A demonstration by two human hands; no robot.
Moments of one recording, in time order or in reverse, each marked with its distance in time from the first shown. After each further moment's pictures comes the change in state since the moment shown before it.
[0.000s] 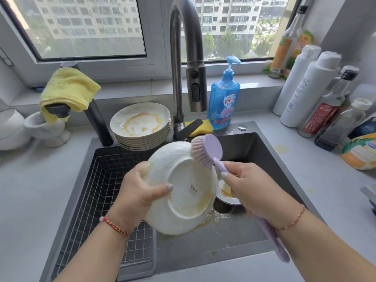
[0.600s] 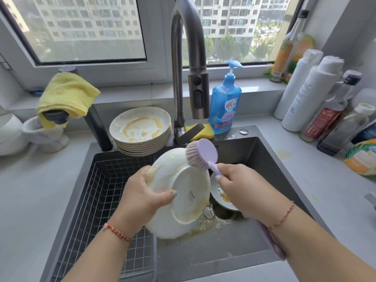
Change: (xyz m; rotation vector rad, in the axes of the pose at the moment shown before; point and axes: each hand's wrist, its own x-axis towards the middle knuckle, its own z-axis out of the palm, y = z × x) left_hand 0.006 0.006 0.004 0.281 0.068 0.023; right_hand 0.029 -0.003 0.008 -0.258 -0.014 -0.021
